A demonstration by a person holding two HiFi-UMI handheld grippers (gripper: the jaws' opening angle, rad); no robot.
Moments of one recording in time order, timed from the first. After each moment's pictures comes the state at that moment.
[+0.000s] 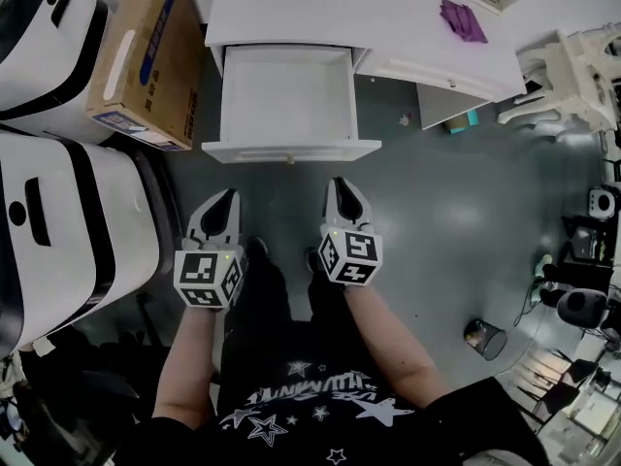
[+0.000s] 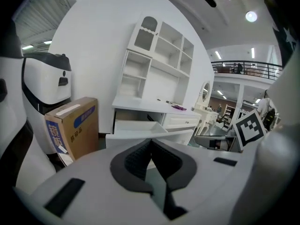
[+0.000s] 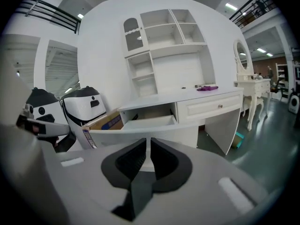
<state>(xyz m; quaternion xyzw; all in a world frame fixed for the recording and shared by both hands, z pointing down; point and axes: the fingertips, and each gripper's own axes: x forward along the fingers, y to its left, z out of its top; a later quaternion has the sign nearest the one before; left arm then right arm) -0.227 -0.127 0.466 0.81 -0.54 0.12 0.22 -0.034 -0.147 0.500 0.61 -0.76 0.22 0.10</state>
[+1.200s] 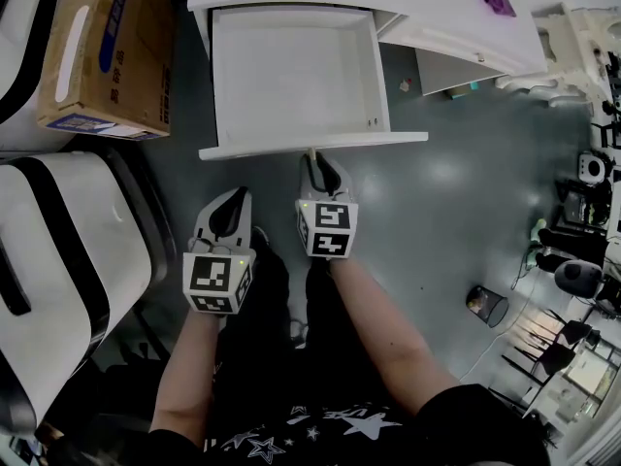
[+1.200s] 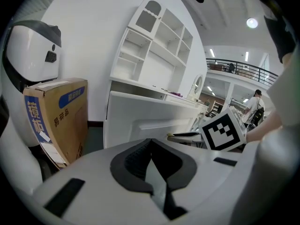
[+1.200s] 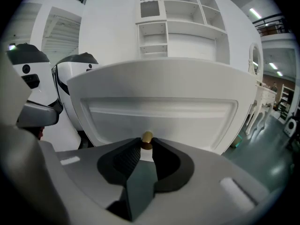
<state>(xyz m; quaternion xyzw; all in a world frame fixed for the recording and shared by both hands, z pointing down) -0.241 -0.157 0.580 0.84 -0.46 0.15 0.26 -0.111 -0.201 0.636 0.60 -0.73 0.22 0.23</state>
